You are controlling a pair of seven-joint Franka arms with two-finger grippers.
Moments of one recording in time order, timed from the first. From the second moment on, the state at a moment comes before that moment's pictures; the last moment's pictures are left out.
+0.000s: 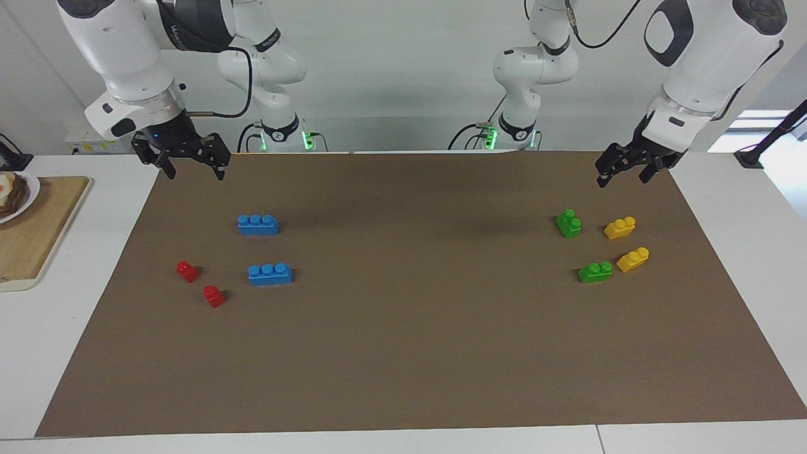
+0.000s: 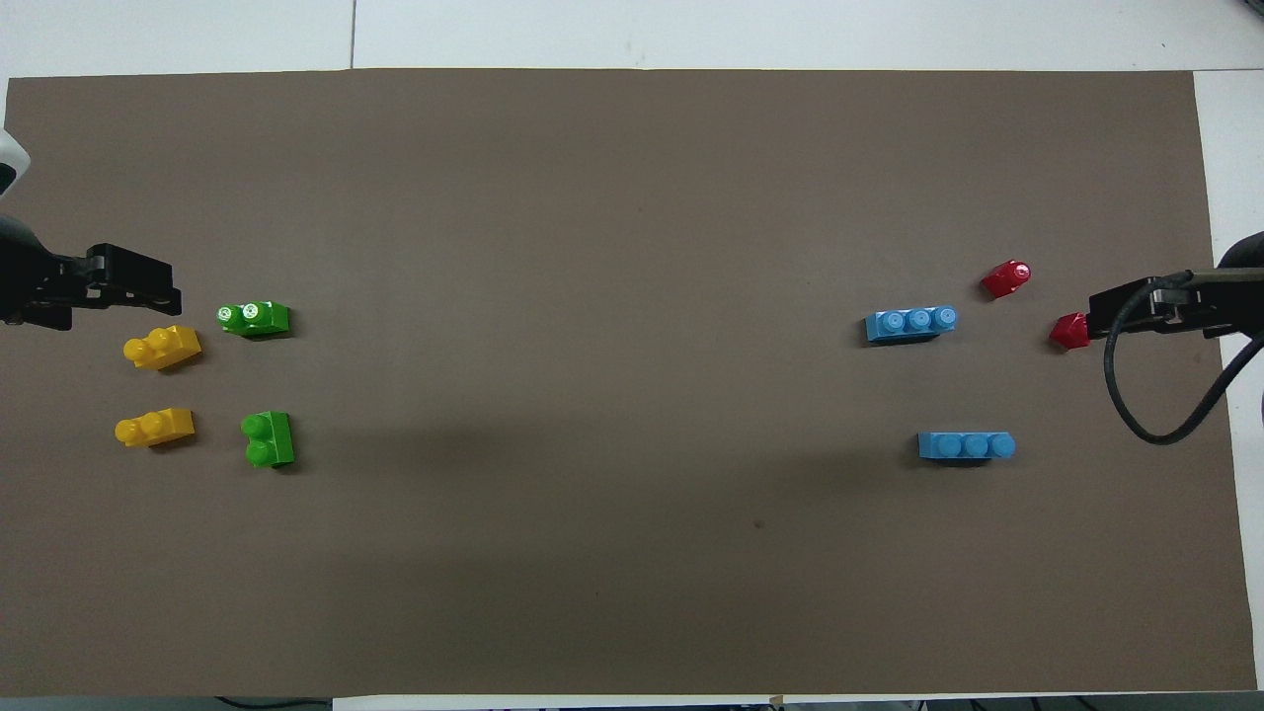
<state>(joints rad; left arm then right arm) -0.01 0.01 -0.04 -1.62 -0.02 1.59 -0.09 -0.01 -0.07 0.01 -1.71 -0.04 1.61 0.03</state>
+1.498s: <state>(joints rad) 0.00 -0.02 -0.04 -1.67 -0.02 1.61 -0.09 -0.02 -0.08 0.00 -1.72 -0.02 1.61 -0.02</state>
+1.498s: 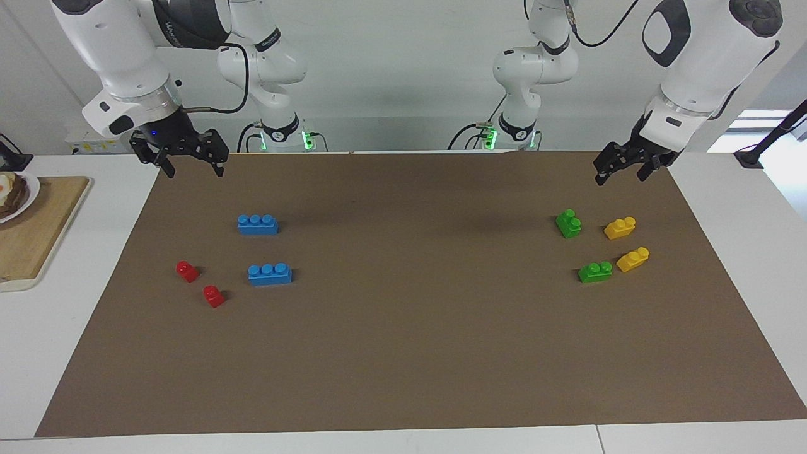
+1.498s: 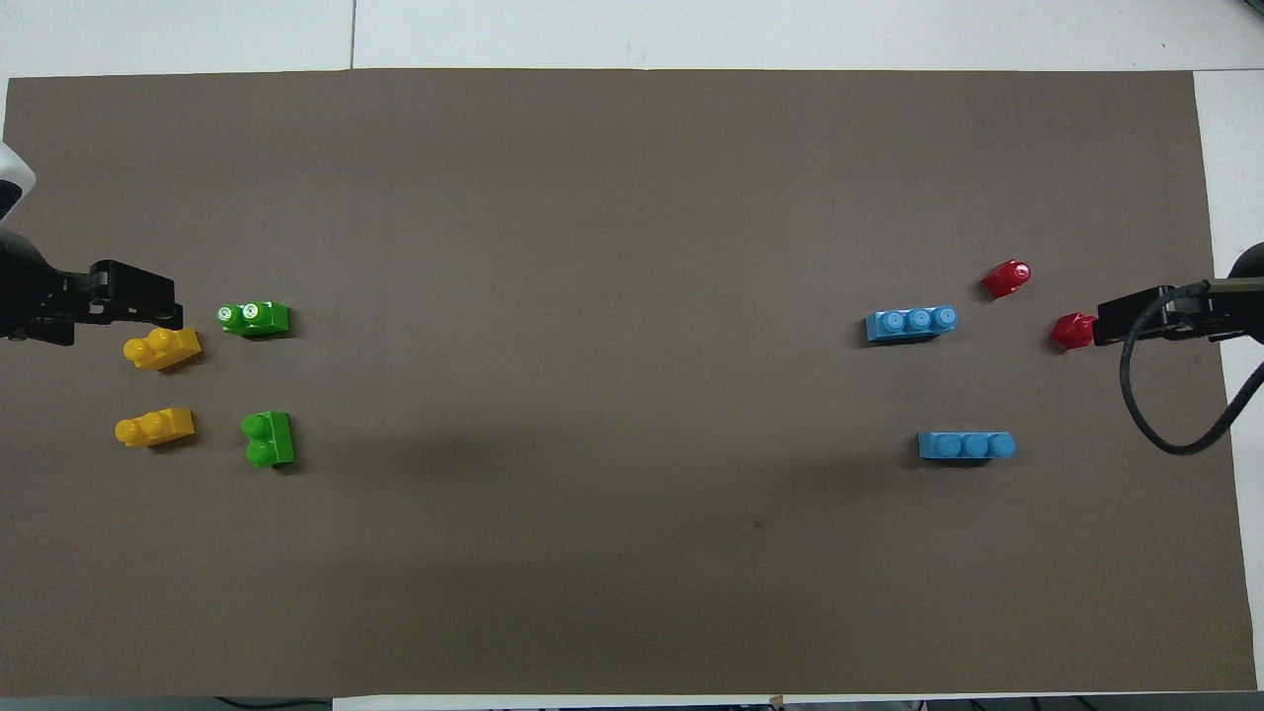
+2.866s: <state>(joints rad) 0.05 -0.12 -0.03 -2.05 -0.02 1.86 -0.03 -0.15 0.11 -0.01 -1.74 0.37 1.71 1.14</state>
